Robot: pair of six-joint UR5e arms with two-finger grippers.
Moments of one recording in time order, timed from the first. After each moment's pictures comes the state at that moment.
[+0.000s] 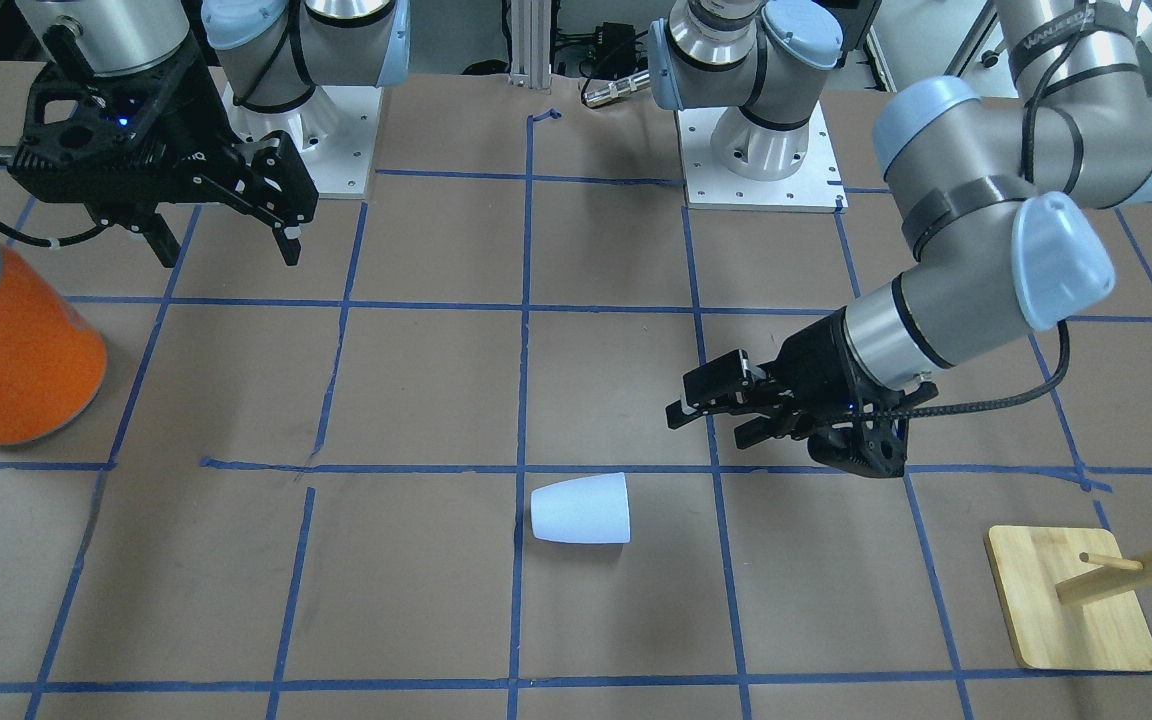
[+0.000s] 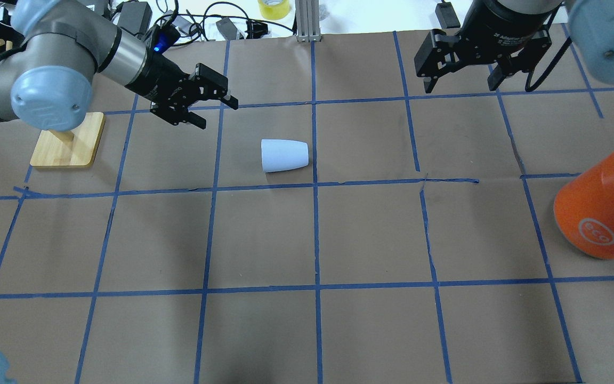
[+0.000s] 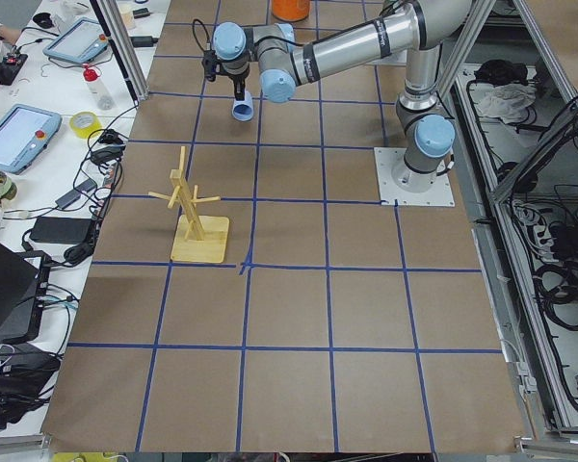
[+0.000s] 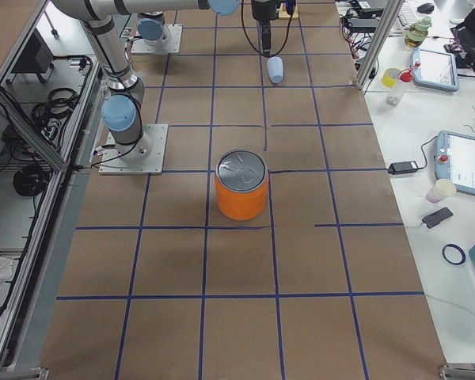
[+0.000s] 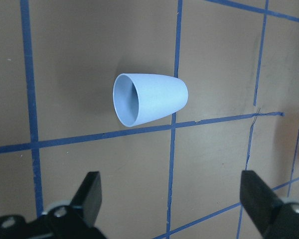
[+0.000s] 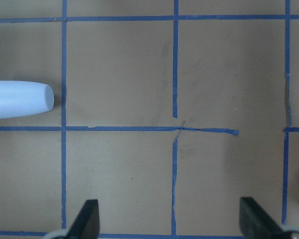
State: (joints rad) left arm -1.44 -1.87 -1.66 -1.26 0.94 0.11; right arm 1.60 -1.57 1.51 -1.65 -1.54 0.02
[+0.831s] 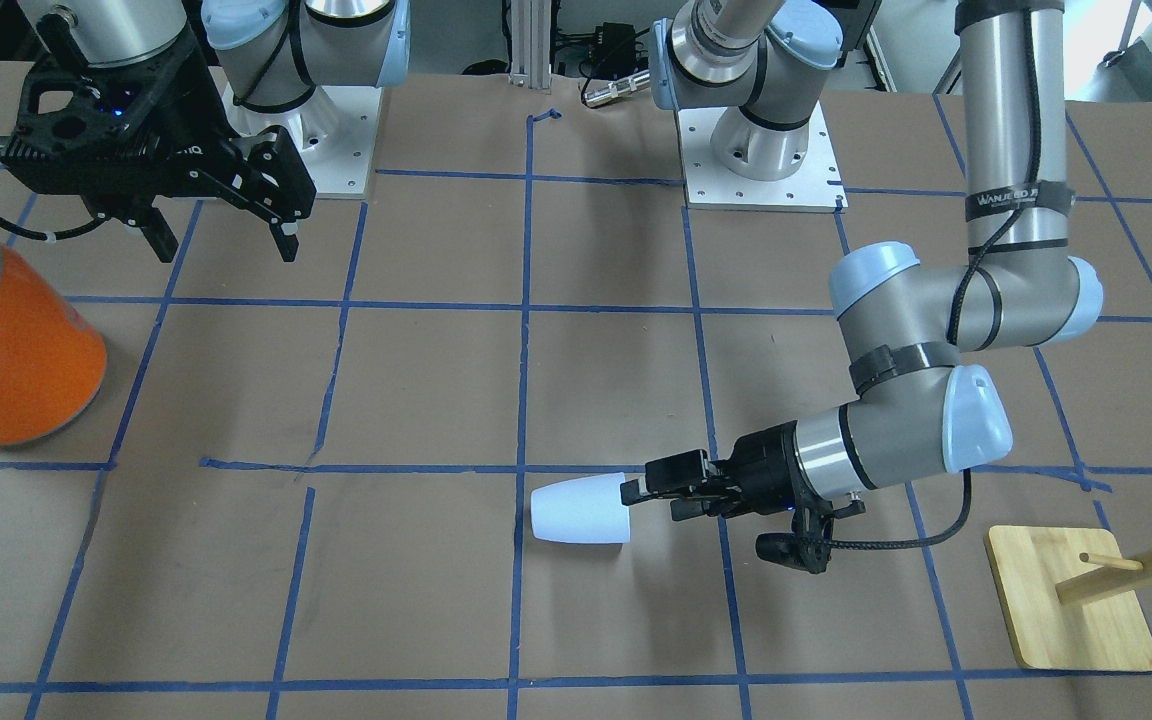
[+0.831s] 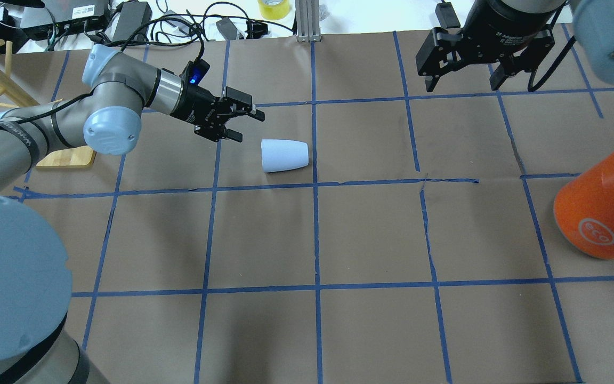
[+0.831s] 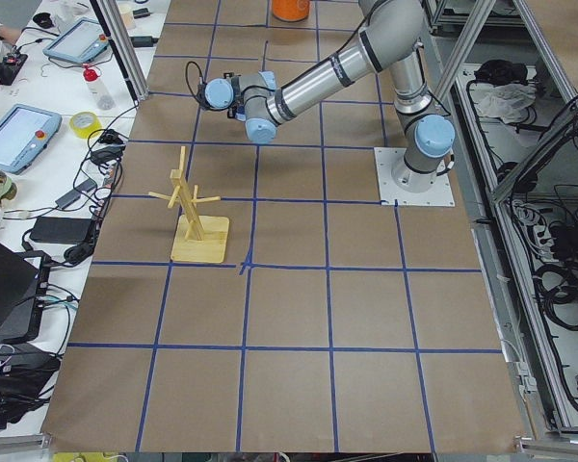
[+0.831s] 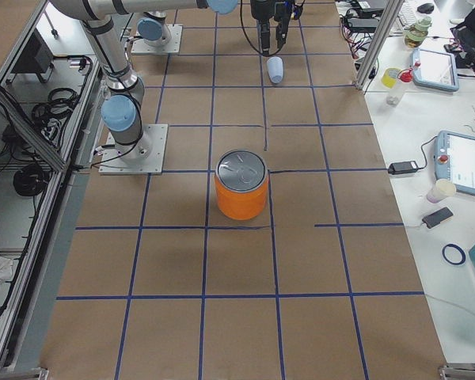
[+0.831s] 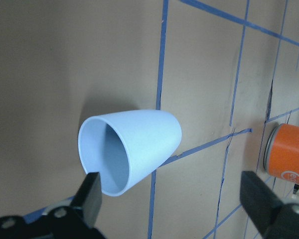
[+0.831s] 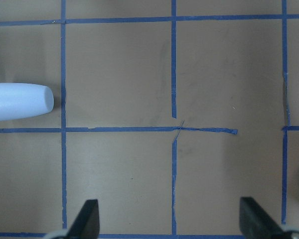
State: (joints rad) left arm -1.44 -2.10 -1.69 -1.05 0.74 0.12; right arm 1.60 -1.58 1.51 -1.64 -1.55 0.03
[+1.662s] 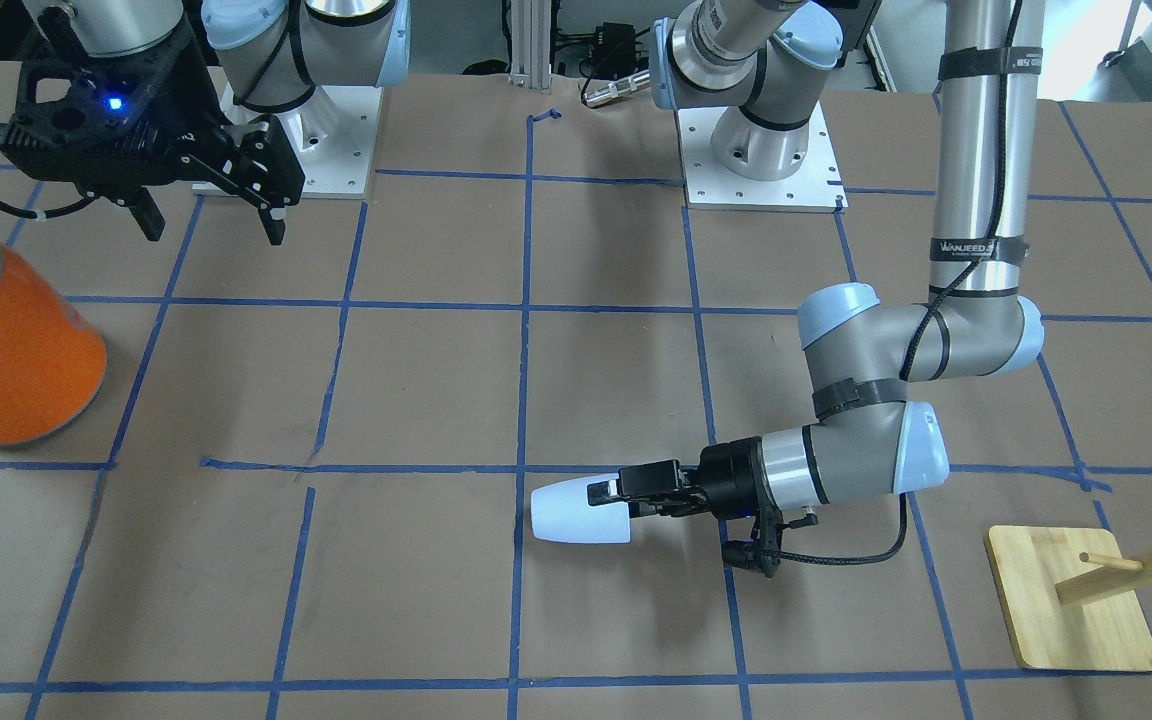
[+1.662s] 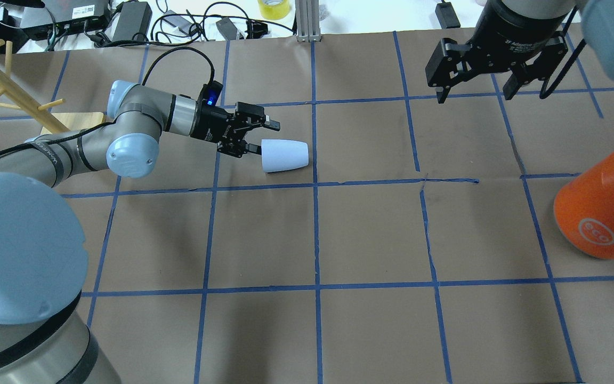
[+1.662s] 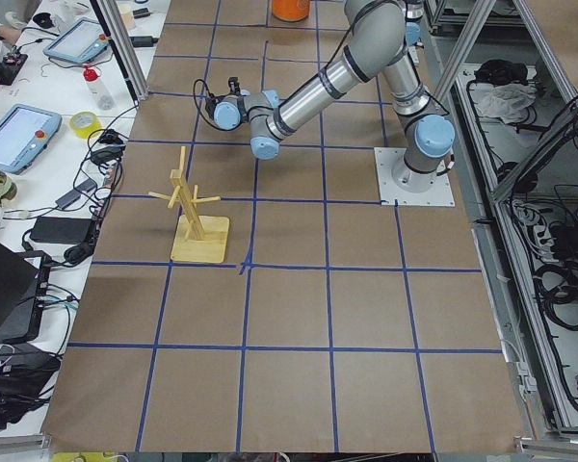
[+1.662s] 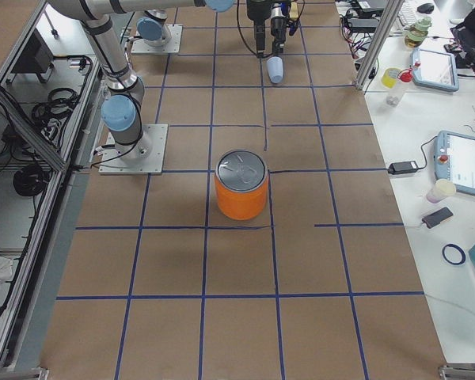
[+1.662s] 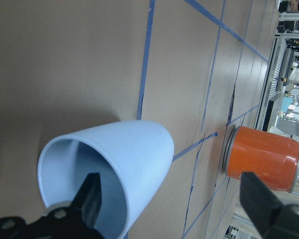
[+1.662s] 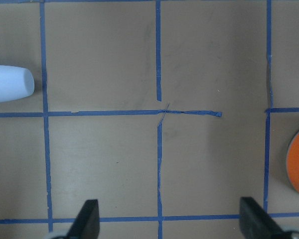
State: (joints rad) left arm -1.45 -2.16 -1.76 -1.00 0.55 0.11; right arm 1.60 -1.59 1.51 -1.58 -1.59 0.03
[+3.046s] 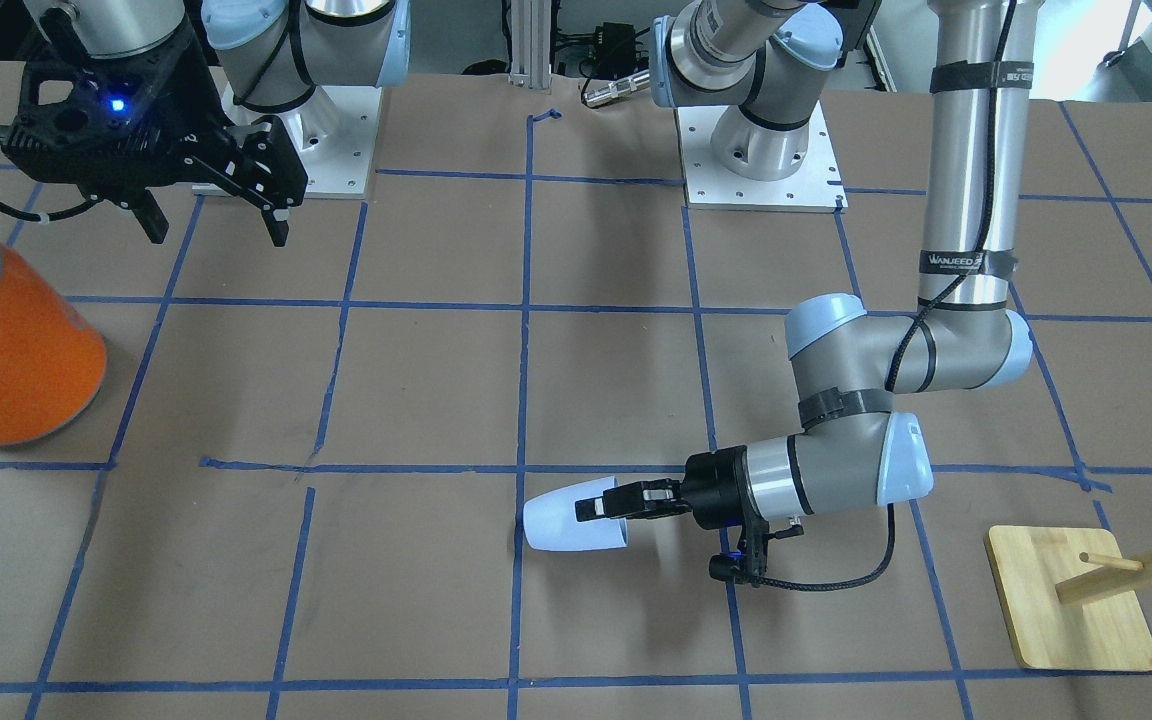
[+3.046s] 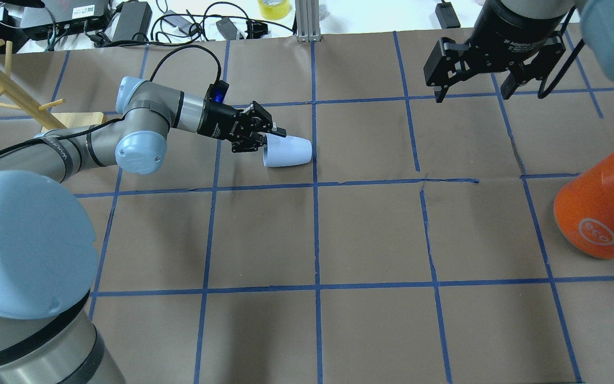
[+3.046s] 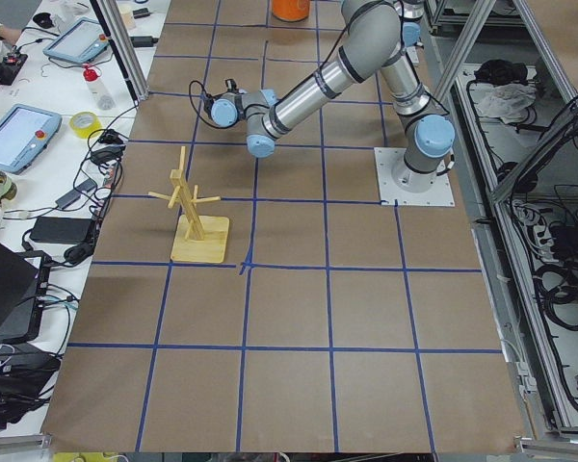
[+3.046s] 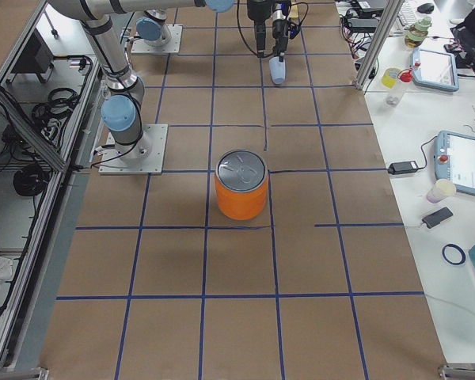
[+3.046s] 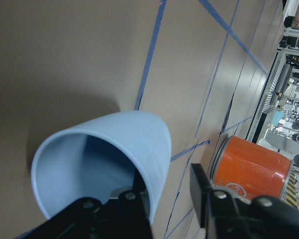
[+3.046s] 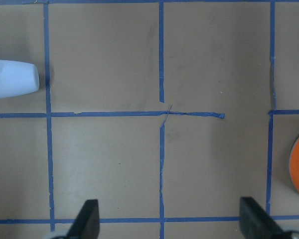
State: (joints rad) left arm -1.47 -2.19 -1.73 -0.97 0.56 -0.05; right arm 1.60 -1.59 1.51 -1.59 -1.58 0.02
